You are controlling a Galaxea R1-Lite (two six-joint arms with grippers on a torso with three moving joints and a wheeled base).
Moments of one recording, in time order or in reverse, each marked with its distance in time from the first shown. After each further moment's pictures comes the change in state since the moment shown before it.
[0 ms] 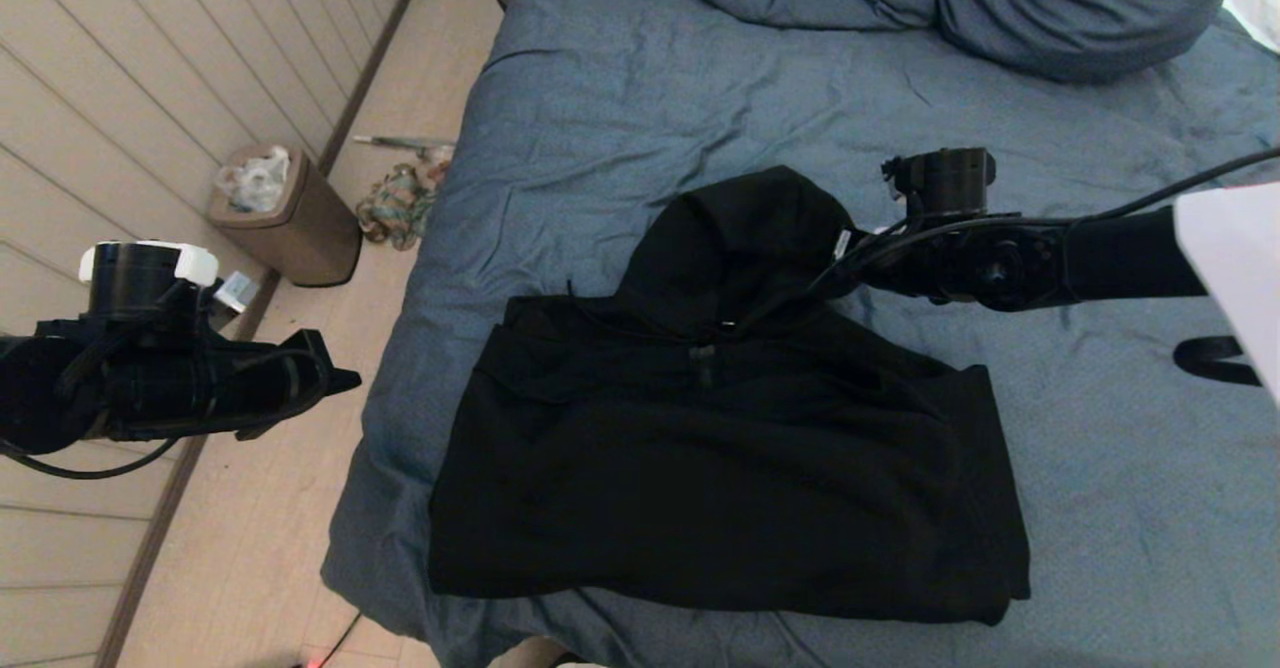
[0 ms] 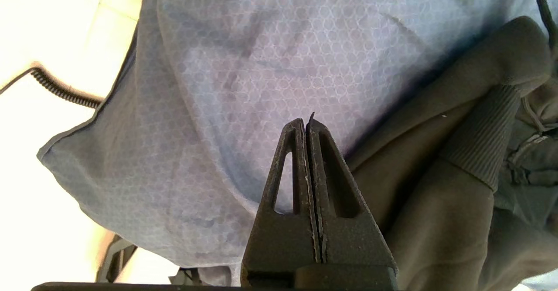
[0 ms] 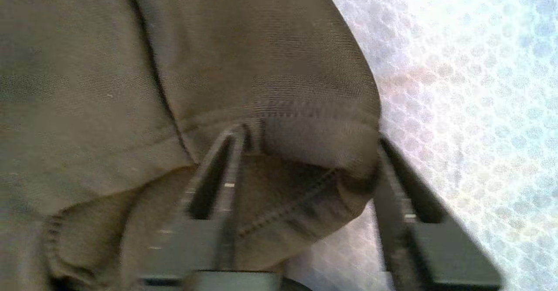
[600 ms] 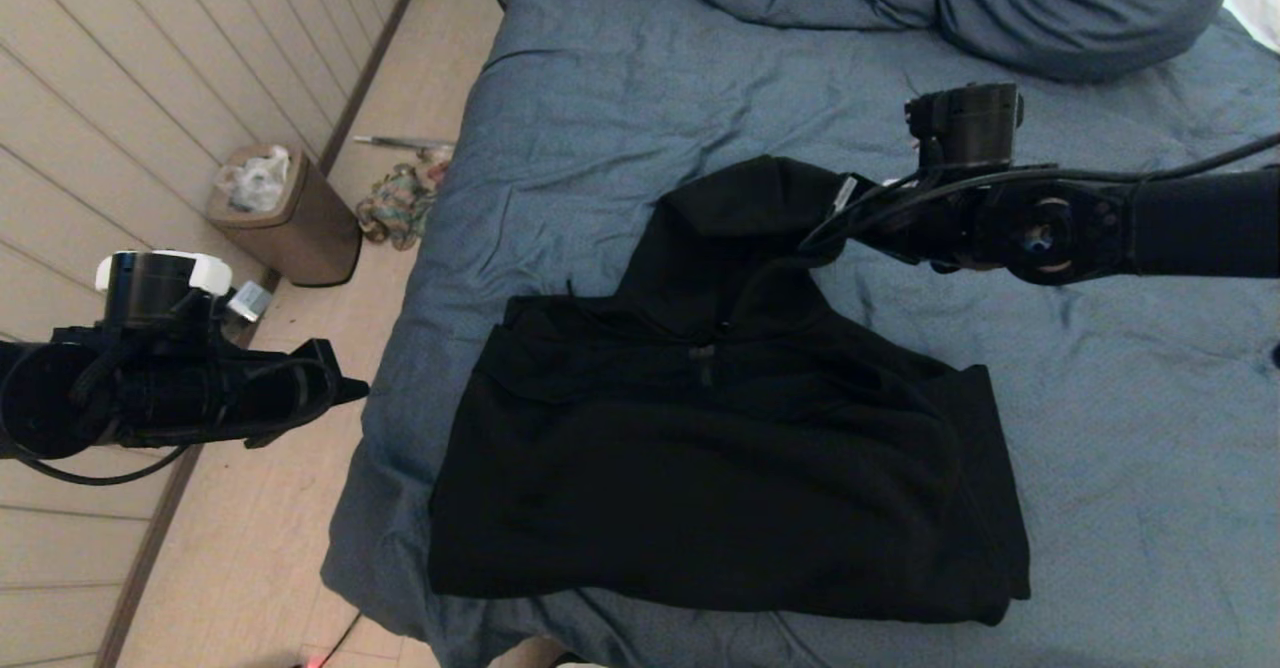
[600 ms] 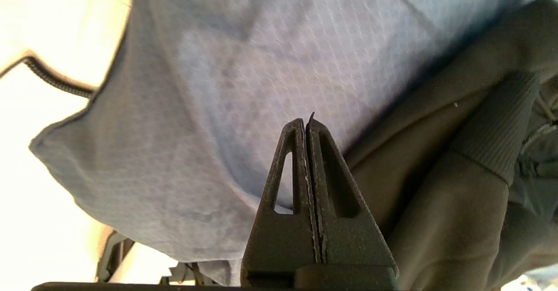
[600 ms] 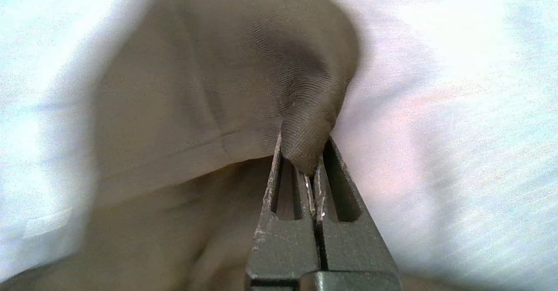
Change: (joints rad) left arm -0.017 0.016 0.012 0.000 -0.007 0.002; right arm 0.114 -0.157 0.031 0.020 -0.078 0.133
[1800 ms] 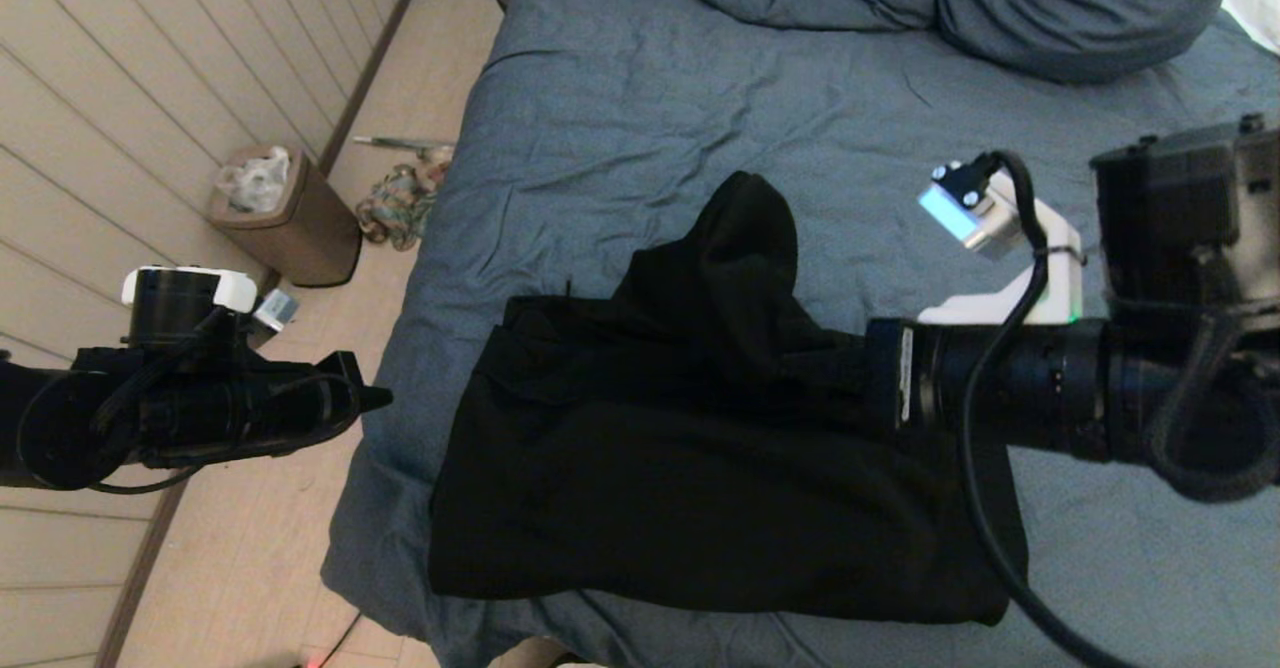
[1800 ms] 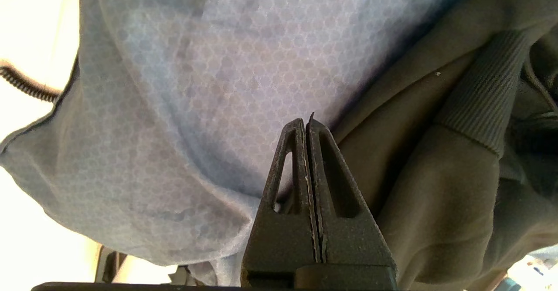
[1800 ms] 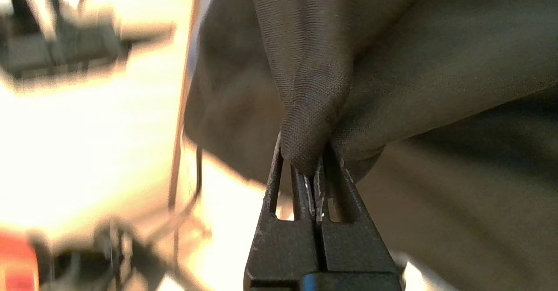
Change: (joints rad) left arm -0.060 -0.005 0.073 -0.104 0.006 0.000; right arm 0.414 -0.566 0.614 0.114 0.210 -0.072
